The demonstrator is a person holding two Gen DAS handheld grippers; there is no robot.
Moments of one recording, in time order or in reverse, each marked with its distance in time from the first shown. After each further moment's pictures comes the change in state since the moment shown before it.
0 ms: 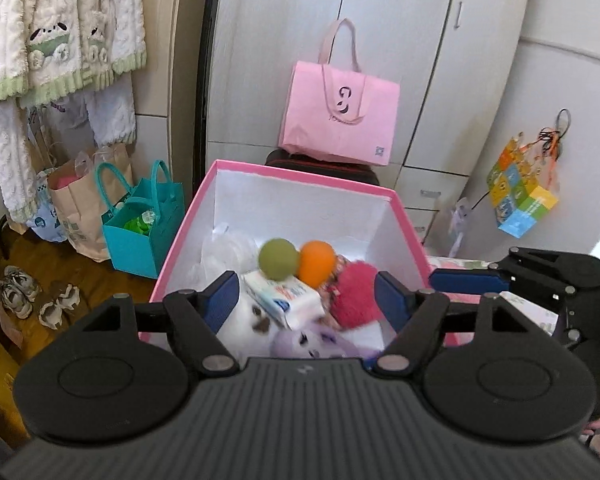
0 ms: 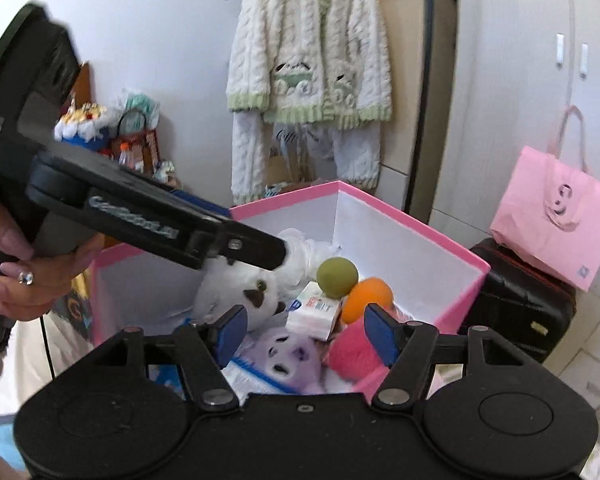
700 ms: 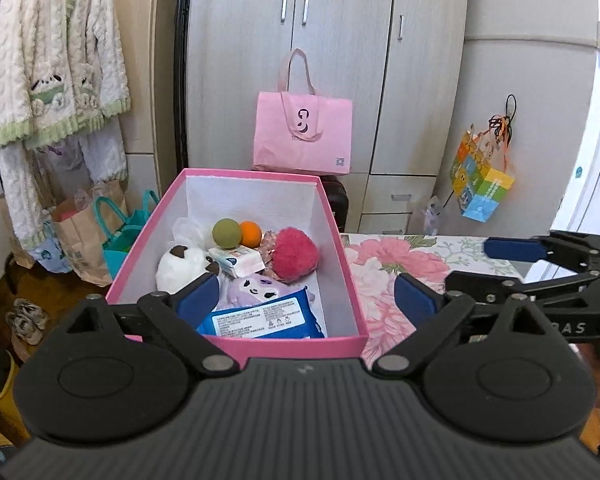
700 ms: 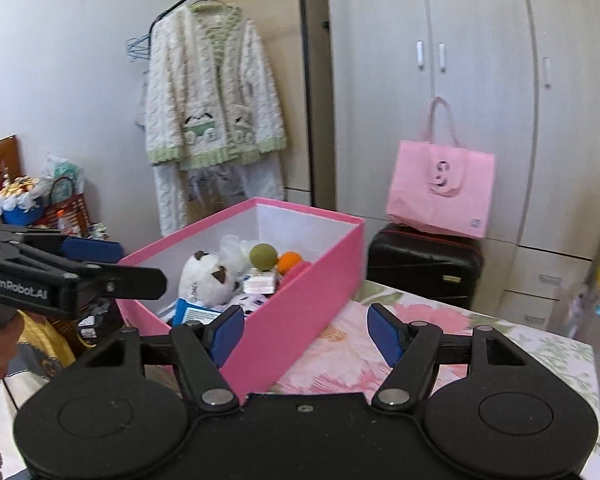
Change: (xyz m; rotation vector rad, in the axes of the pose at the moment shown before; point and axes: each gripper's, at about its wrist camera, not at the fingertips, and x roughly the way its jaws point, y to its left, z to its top) left arm -0.096 -0.070 -0.060 0.125 -0.093 0.003; right arm -0.125 0.027 -0.058 0.201 -0.108 -0.269
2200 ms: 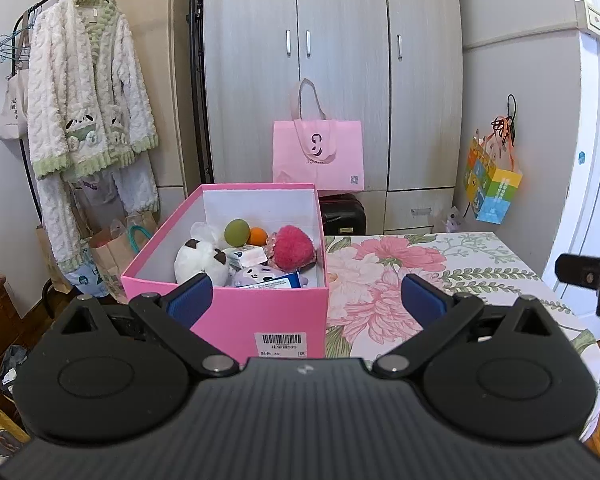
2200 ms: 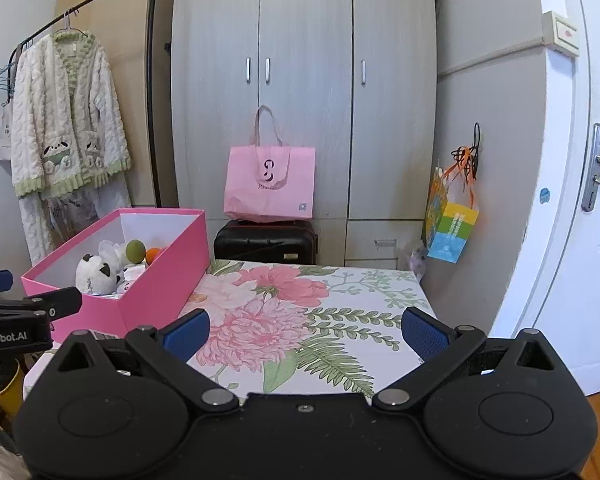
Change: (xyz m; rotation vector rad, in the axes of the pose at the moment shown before) left arm -0.055 -0.063 -0.048 0.061 -0.110 0.117; right arm -0.120 0.022 -0.051 0.173 -0.050 -0.490
